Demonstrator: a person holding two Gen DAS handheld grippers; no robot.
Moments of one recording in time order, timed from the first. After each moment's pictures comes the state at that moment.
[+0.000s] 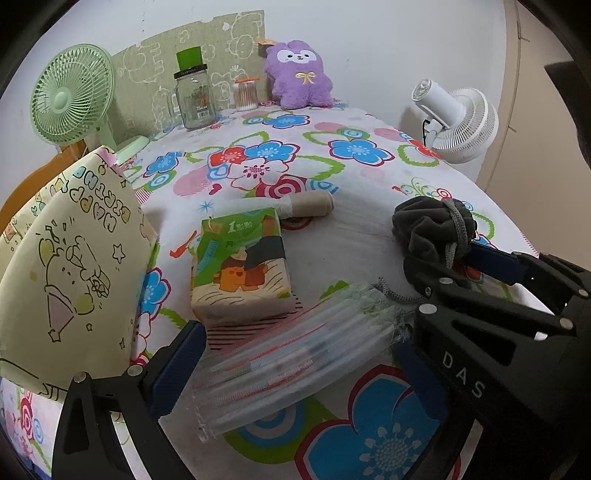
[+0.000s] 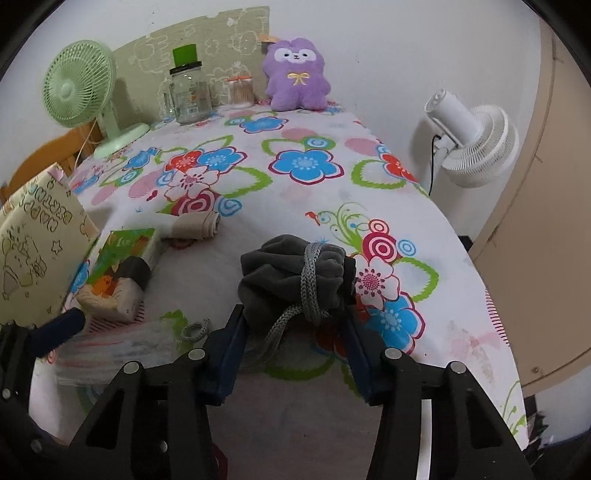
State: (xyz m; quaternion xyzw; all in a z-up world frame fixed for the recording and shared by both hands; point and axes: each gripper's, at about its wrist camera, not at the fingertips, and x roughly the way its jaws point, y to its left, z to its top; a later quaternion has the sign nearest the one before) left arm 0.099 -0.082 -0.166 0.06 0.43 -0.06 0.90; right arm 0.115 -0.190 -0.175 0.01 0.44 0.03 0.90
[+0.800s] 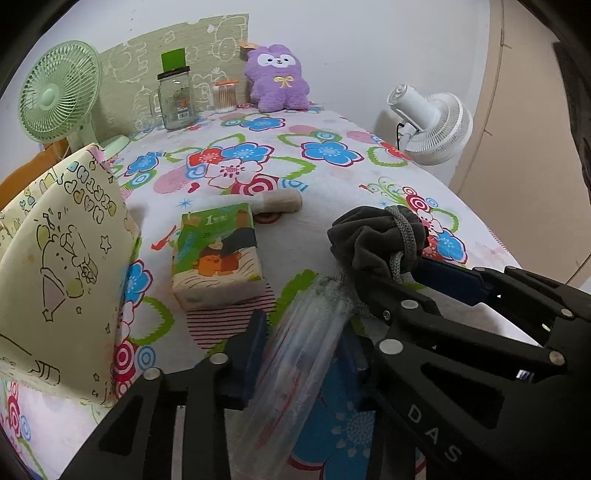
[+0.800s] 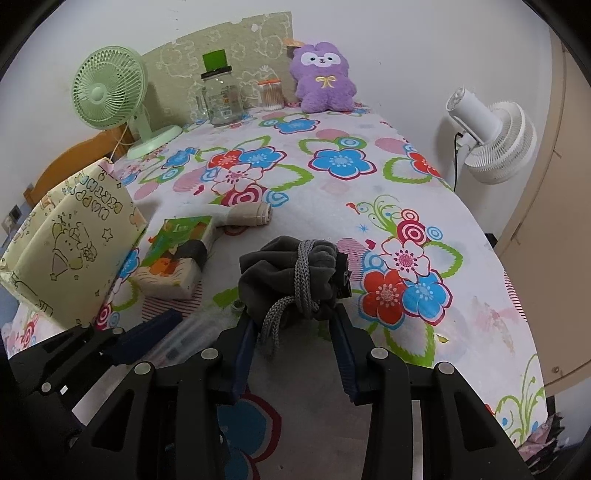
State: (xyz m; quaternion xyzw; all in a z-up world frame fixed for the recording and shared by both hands) left arm 0.083 -0.084 -0.160 0.04 0.43 -0.11 0.89; right arm 0.088 -0.176 -0.162 0.04 0.43 0.08 0.90
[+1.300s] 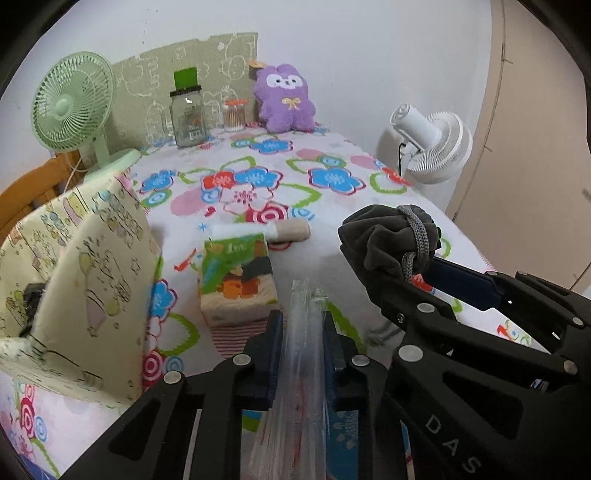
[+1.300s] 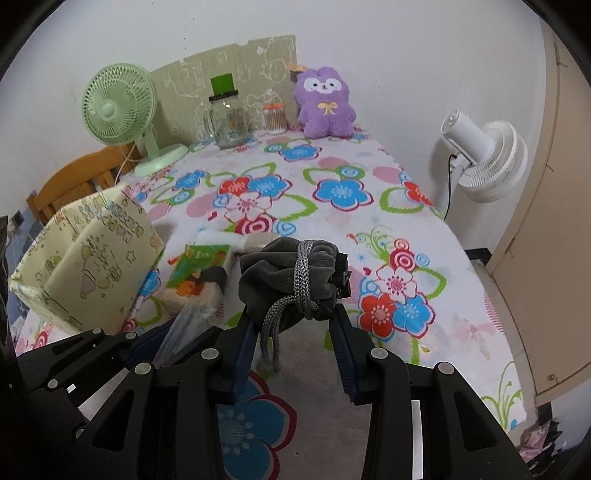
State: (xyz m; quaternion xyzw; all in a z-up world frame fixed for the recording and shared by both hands) left arm 0.075 -0.077 -0.132 0.03 0.40 -0.11 0.91; right arm 0.076 -0.171 -0.128 0.03 0.40 0.08 0.91
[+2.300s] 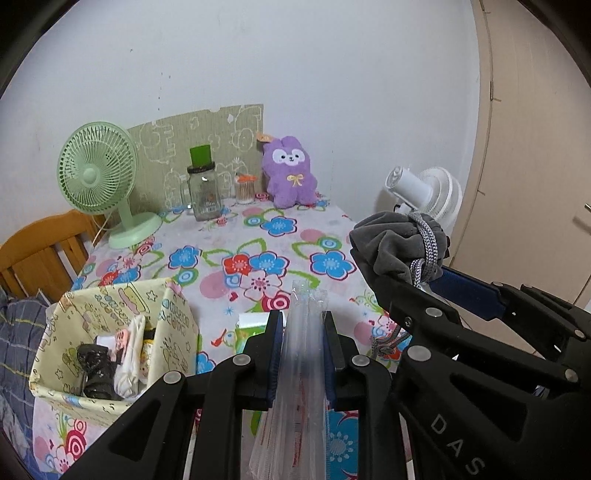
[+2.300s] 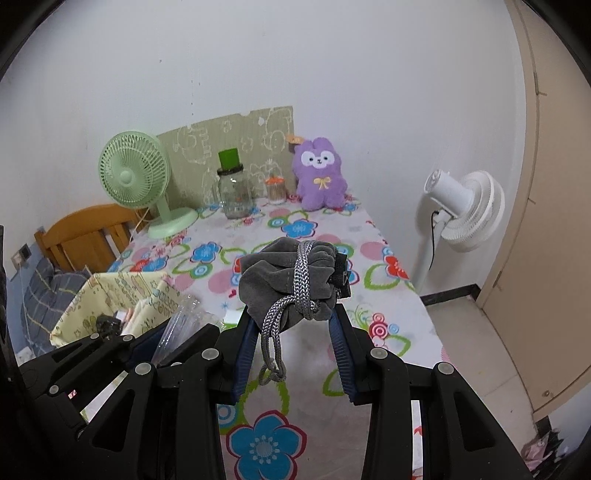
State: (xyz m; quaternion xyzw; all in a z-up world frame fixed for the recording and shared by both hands) left arm 0.061 -0.073 -0.040 0.03 0.32 -0.10 0.94; right arm 0.051 -0.177 -0.032 0.05 0.32 0.06 0.94
